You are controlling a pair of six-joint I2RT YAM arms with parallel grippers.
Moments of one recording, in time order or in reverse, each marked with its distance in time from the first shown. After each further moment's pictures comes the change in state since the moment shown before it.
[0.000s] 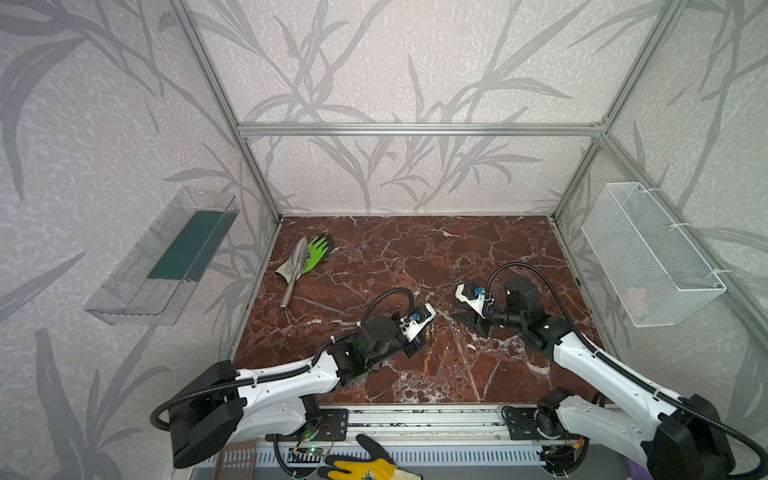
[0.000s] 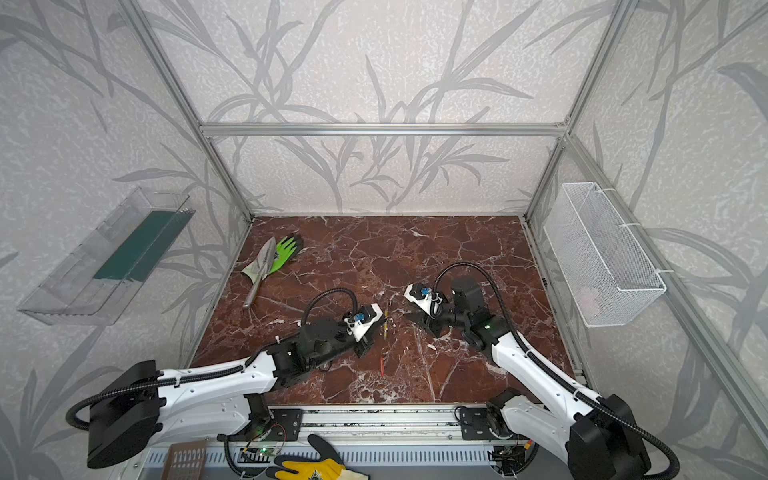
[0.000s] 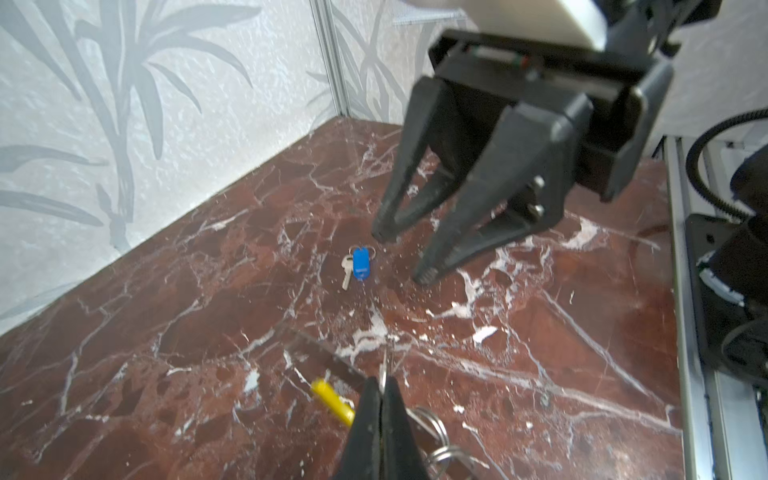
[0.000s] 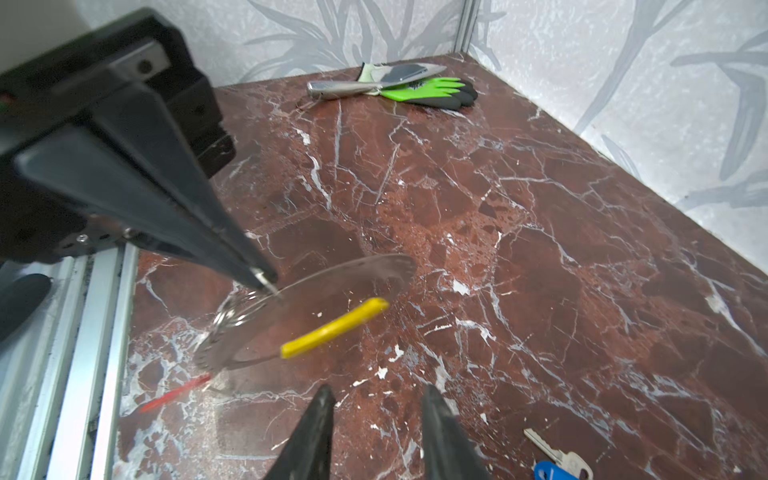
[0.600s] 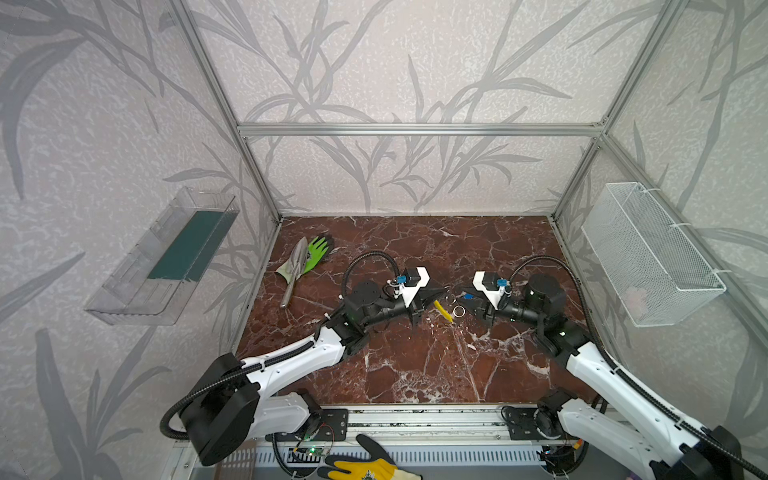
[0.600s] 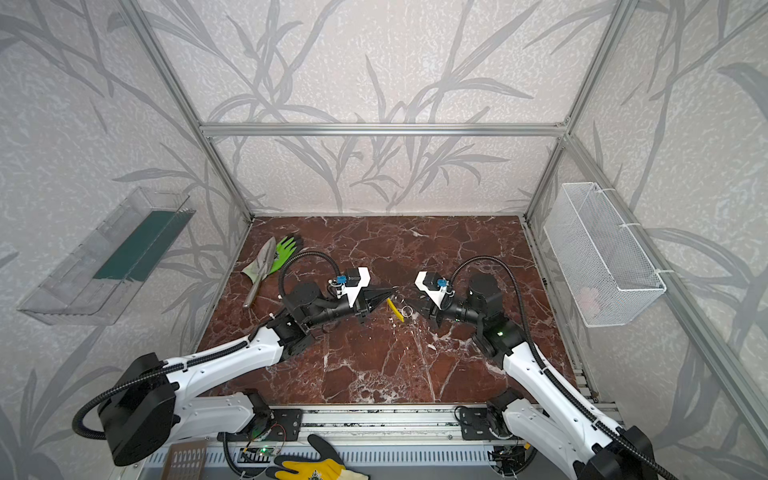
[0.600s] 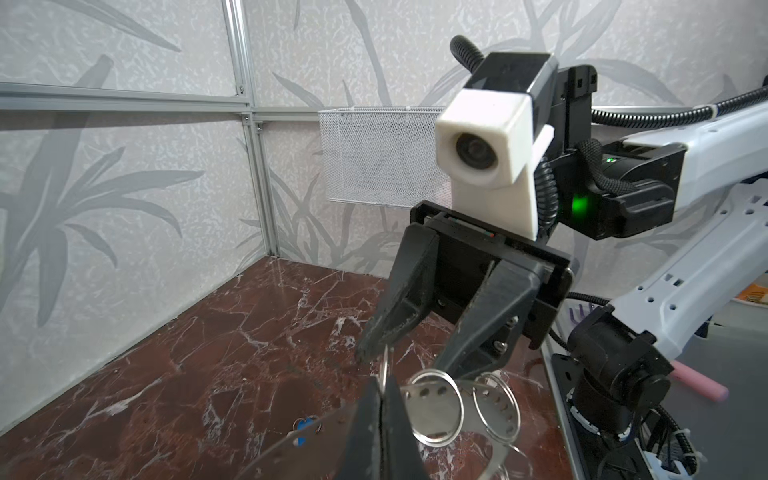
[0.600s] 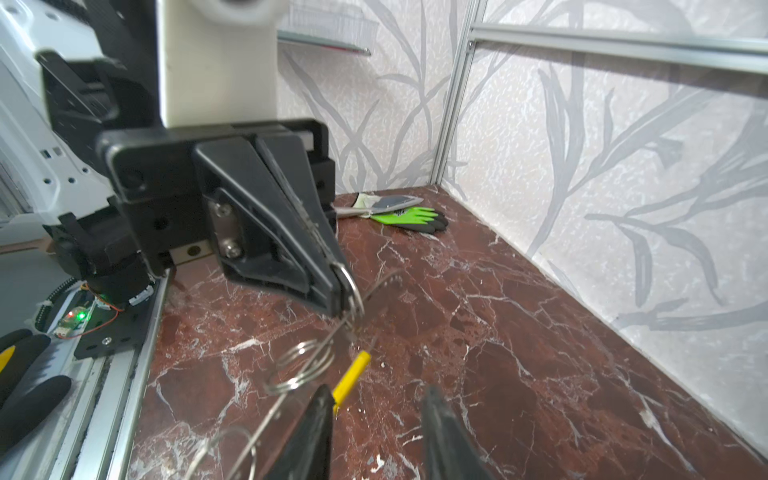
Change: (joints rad) left arm 0.220 0.113 0.182 0.259 0.554 -0.168; right arm -0.032 -0.130 0.024 0.226 -0.097 0.169
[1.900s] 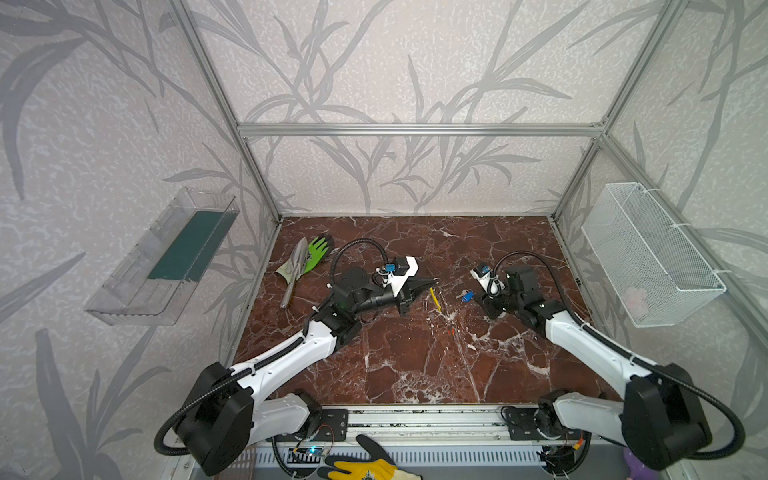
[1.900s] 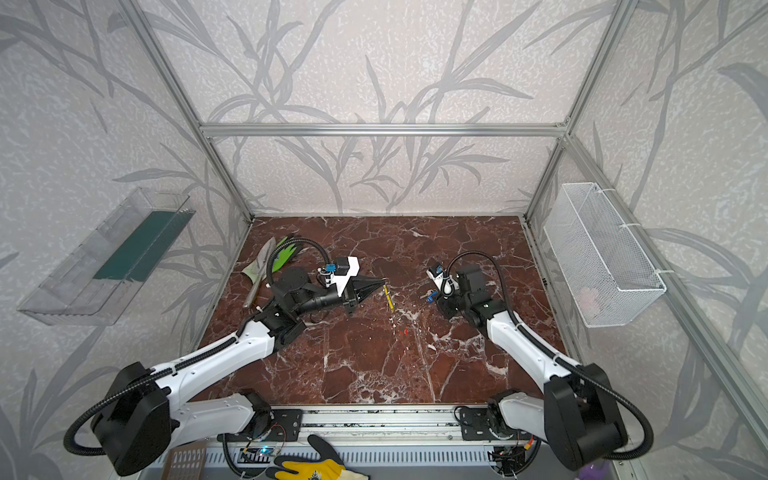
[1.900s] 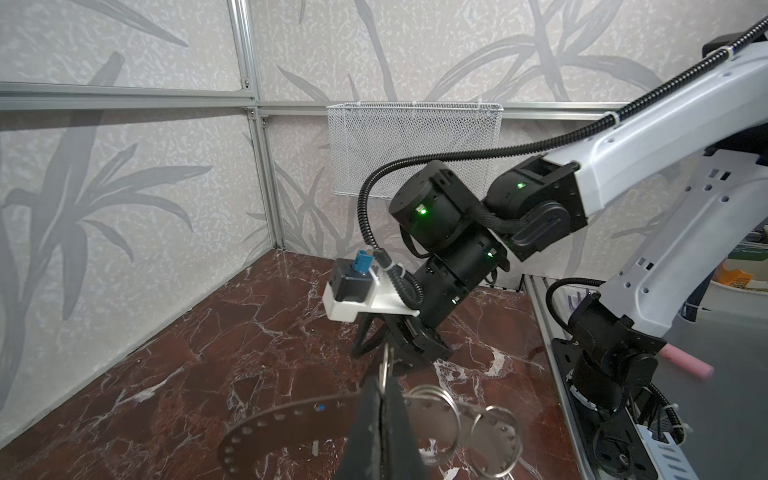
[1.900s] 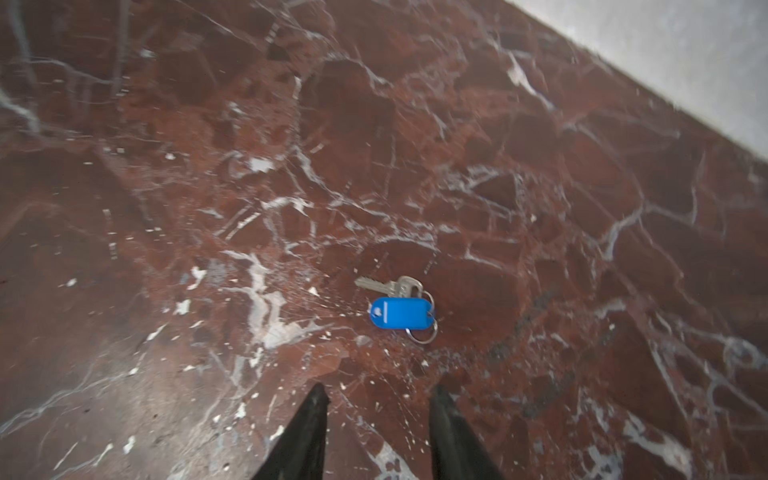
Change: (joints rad) left arm 0.132 -0.048 0.032 -0.140 0.114 0.045; right arm -0.142 0.388 0.097 -0.344 0.528 -0.058
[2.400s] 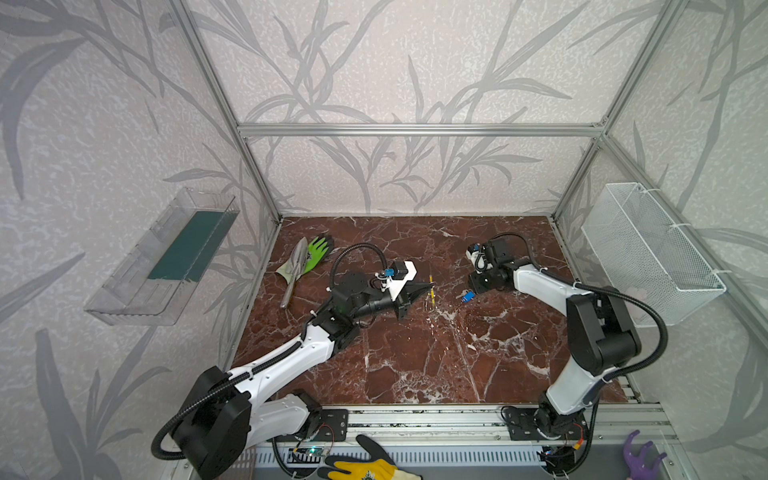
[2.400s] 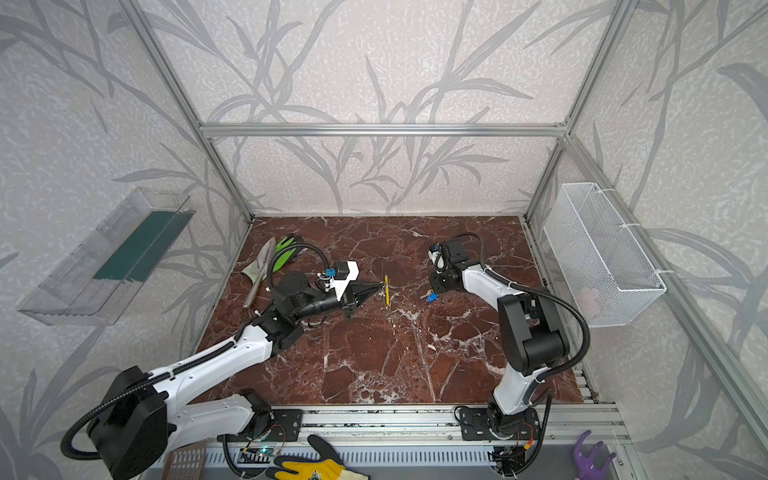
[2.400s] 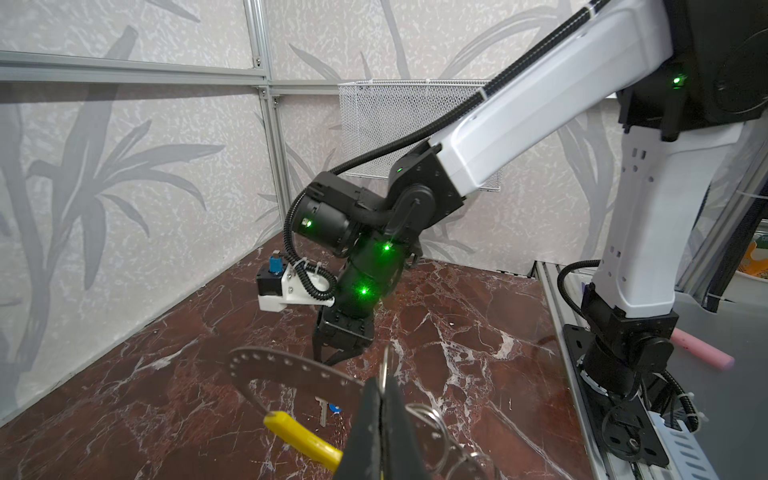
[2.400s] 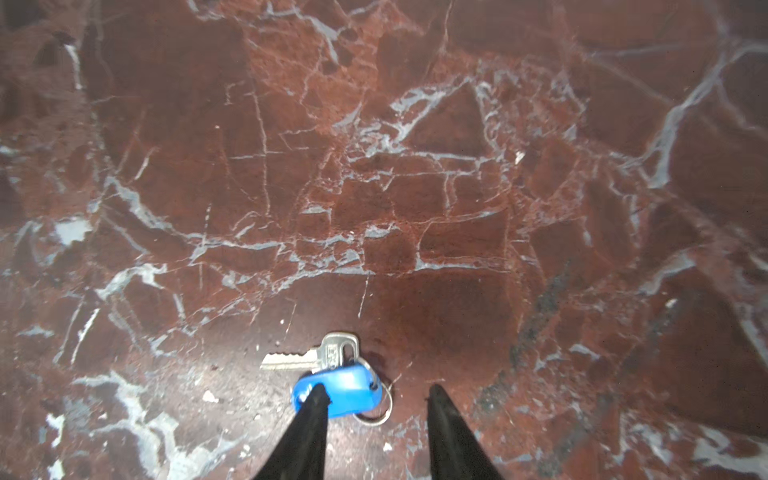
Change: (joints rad) left arm 0.002 -0.026 -0.037 -0.026 -0.031 0.024; right arm -0.019 0.509 0.420 -0.211 0.092 0.232
